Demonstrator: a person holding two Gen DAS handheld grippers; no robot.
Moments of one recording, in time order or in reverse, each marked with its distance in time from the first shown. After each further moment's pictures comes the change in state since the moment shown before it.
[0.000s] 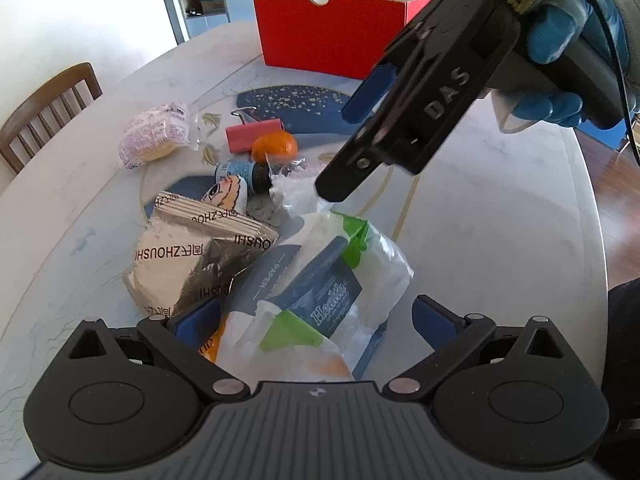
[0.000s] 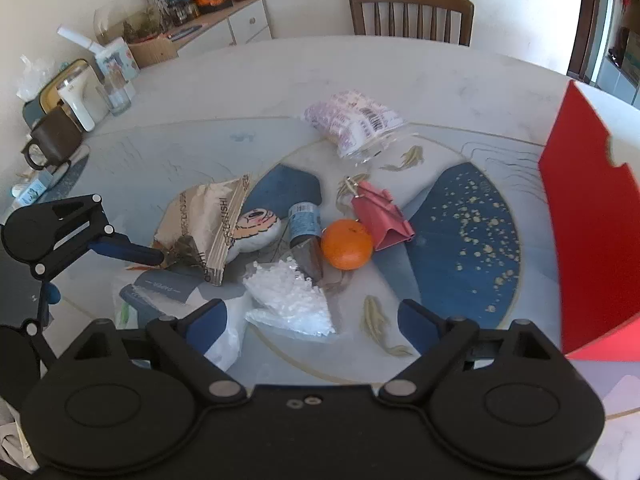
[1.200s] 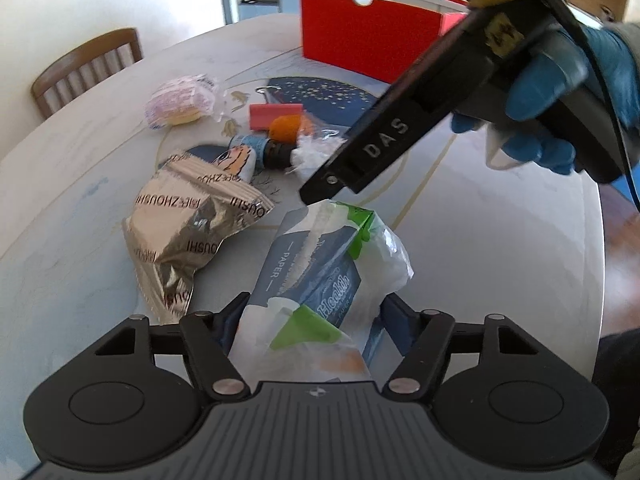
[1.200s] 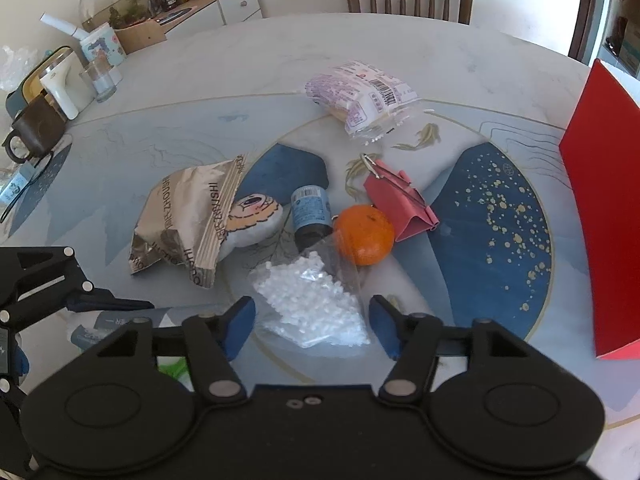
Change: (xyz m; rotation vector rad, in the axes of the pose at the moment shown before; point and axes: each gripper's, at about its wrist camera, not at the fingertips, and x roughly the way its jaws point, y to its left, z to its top) left arm -0.008 -0.013 -0.016 -0.209 -0.013 0.060; right arm 0.030 0.009 0.002 0.015 0.039 -0.016
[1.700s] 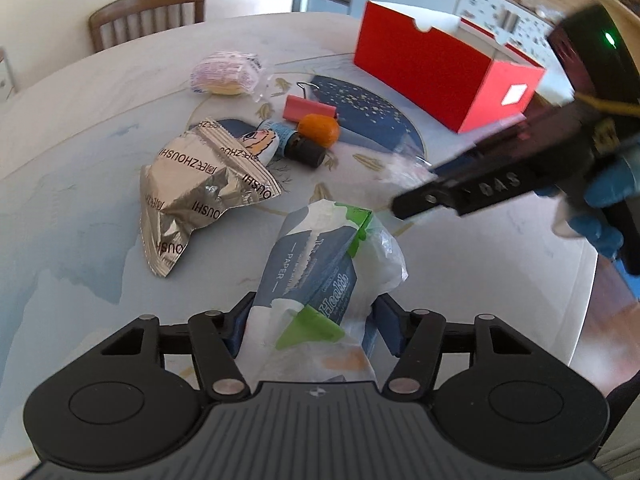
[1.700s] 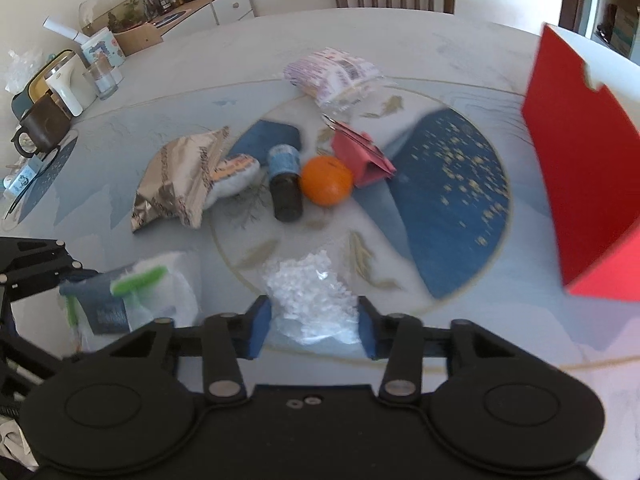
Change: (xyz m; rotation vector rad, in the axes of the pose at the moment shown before) left arm -0.017 -0.010 -0.004 -0.280 -0.005 0.026; right arm -0.031 -0.025 -0.039 0.041 0.000 0.009
